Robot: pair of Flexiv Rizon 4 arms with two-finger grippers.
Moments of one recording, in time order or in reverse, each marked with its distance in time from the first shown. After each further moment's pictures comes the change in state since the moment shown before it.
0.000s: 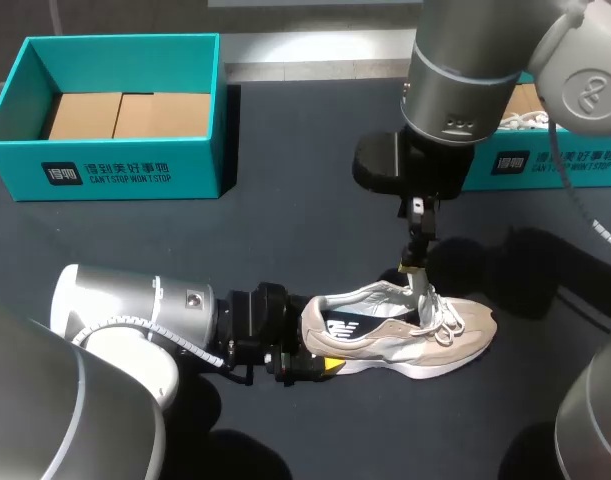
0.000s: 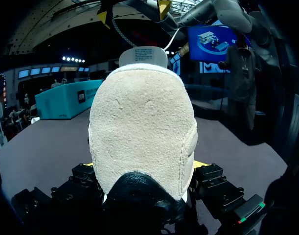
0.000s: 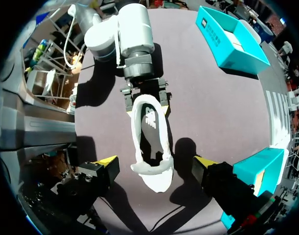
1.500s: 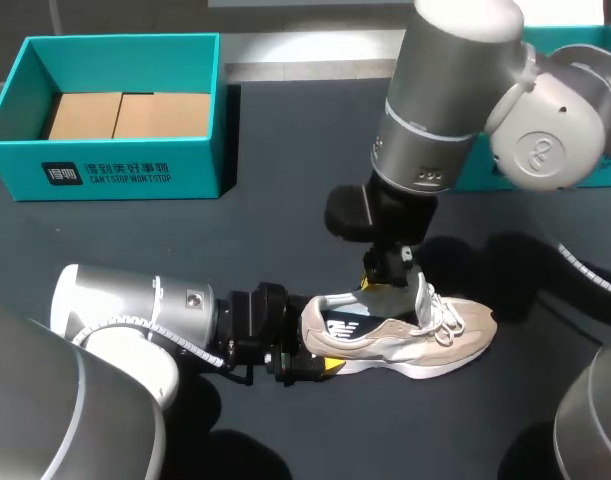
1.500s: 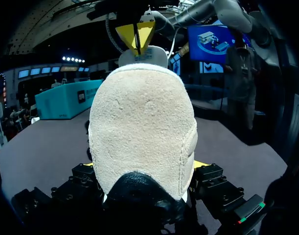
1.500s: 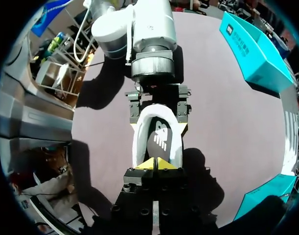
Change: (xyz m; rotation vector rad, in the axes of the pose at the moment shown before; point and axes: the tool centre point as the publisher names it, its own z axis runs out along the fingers) left arm 0.000 0.000 0.000 0.000 0.000 0.000; right arm 0.008 0.028 0.083 -0.077 0.081 -0.123
